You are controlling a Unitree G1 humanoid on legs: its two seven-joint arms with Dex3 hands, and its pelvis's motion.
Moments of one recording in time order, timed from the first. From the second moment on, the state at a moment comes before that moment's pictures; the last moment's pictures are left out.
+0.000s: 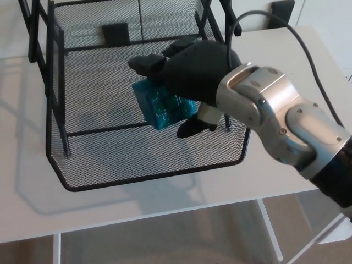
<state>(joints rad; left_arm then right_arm) 0.27 0.68 0.21 1.21 -0.08 -0.16 -0.27 -0.92 -0.36 0.74 0.19 -0.78 0.17 0.47</state>
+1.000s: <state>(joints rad) 0.28 0.68 0.19 1.22 -0.08 -0.16 -0.27 -1.05 -0.73 0.07 -0.02 -0.56 0.22 0.78</state>
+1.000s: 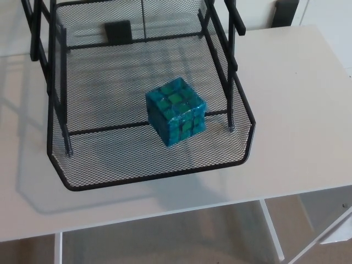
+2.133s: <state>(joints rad) 0.26 0.68 0.19 1.22 -0.08 -0.16 -0.27 0.08 -0.59 -0.81 0.19 -0.45 0.21 0.68</state>
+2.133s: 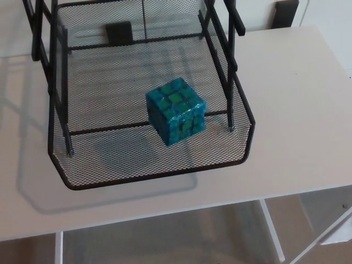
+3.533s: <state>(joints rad) 0.25 0.68 0.15 1.22 -0.08 -0.16 -0.27 0.59 -0.52 -0.38 0.80 -0.55 -0.09 0.10</state>
